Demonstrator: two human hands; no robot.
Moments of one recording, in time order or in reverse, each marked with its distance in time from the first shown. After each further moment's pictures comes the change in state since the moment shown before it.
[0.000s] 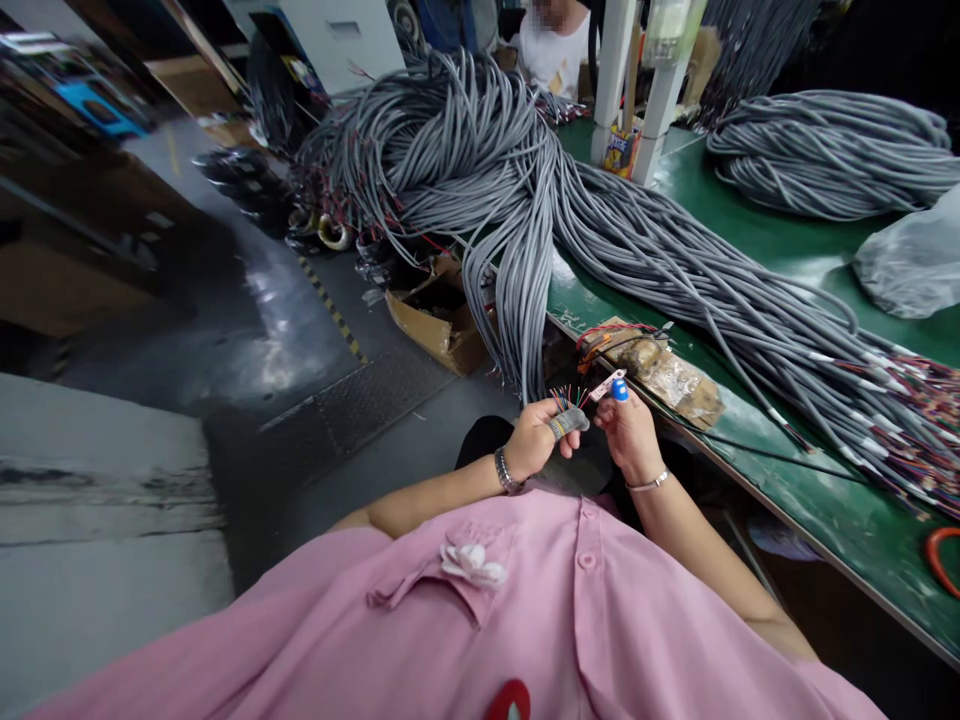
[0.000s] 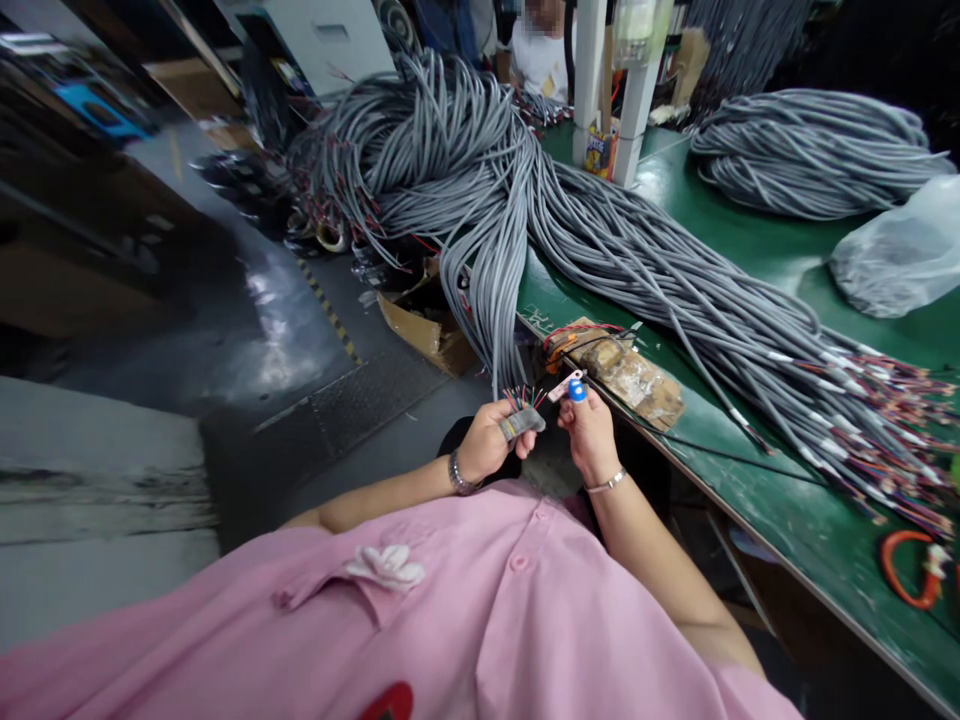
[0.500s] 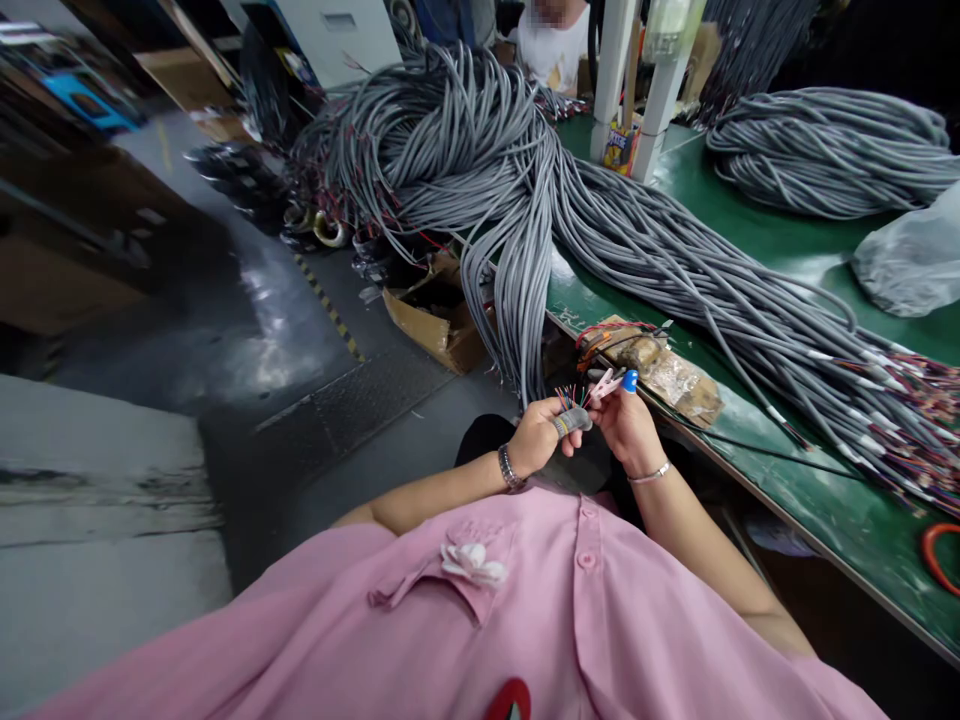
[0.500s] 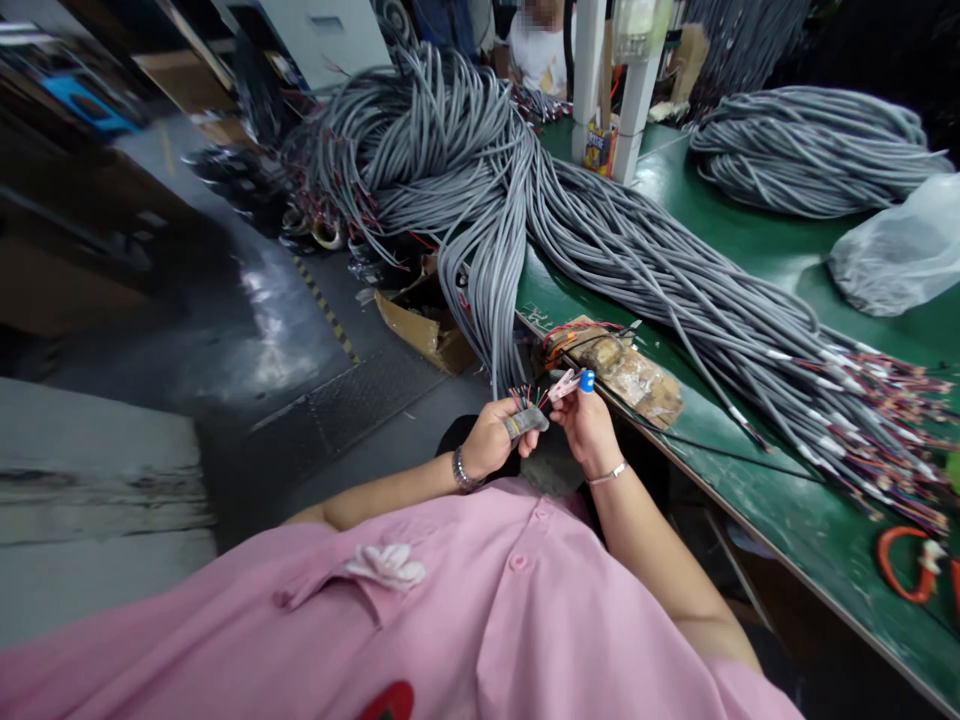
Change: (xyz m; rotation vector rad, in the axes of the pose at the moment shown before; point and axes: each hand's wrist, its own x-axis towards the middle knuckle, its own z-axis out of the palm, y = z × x) left_hand 0.004 0.001 0.002 -0.009 -0.040 -0.030; right_hand 0.009 0.004 -0.003 0.049 -0.033 0.046
